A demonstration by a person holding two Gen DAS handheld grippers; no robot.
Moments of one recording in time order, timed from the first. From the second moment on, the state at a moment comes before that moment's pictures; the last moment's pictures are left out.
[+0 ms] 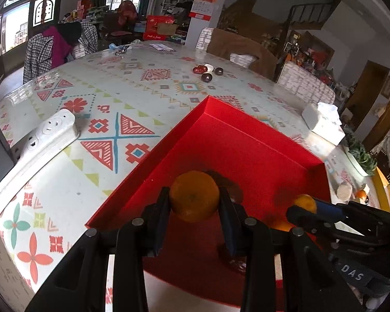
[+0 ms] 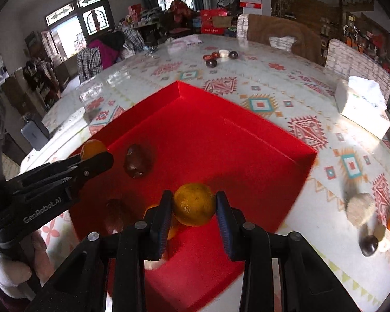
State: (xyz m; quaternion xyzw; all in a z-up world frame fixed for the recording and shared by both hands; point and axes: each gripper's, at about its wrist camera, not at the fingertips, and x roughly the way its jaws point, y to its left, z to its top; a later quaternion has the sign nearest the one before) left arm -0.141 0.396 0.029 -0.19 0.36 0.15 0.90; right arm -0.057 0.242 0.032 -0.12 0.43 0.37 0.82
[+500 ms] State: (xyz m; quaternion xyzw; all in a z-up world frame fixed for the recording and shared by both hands) left arm -0.134 0.397 0.025 -0.18 0.37 0.16 0.90; right arm -0.047 0.250 0.021 -0.12 0.44 0.35 0.82
